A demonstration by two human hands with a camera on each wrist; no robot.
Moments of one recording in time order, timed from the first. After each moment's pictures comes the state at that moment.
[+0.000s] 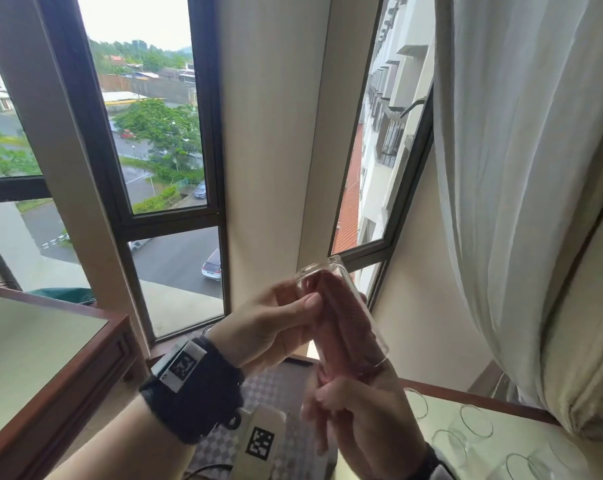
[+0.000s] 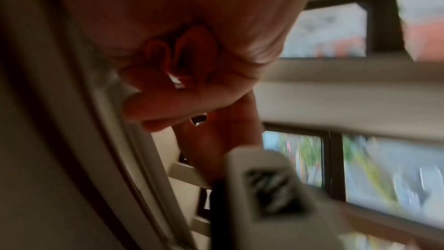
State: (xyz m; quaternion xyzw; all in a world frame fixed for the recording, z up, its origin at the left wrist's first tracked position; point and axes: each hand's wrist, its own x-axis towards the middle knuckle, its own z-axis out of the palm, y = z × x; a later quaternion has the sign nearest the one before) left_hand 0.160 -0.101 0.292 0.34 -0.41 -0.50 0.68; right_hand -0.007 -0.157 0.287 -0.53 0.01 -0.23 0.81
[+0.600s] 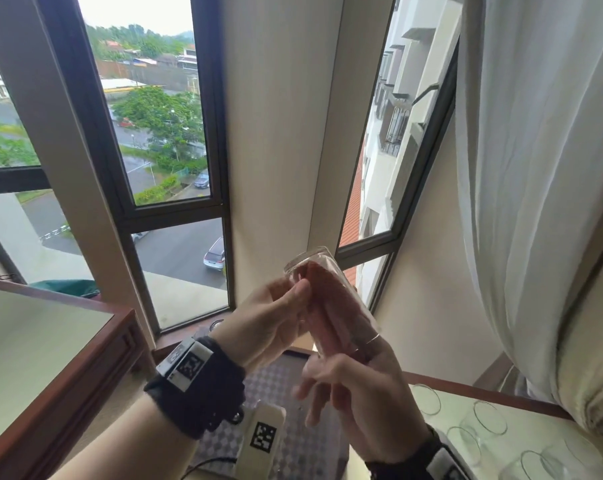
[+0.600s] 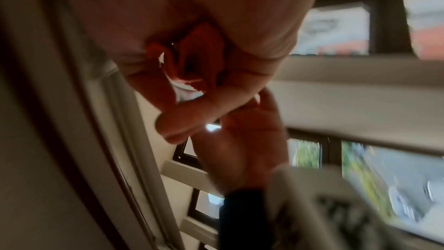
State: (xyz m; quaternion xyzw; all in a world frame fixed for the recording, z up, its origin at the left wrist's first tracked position) left_hand 0.191 -0.101 0.264 0.41 -0.36 -0.44 0.72; right_hand 0.026 -0.161 0.281 -0.59 0.03 -0.23 0.78
